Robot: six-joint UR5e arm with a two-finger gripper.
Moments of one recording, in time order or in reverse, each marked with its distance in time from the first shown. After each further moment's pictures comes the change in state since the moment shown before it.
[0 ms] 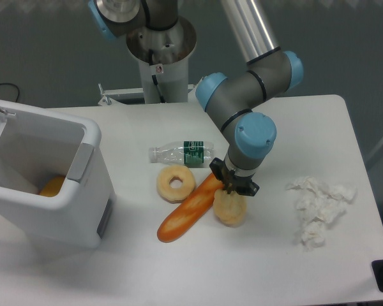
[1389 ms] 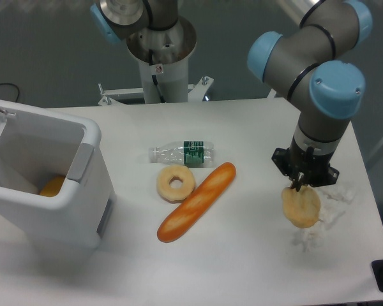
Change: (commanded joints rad) arm 0.087 -0.015 0.443 -0.268 0.060 -0.012
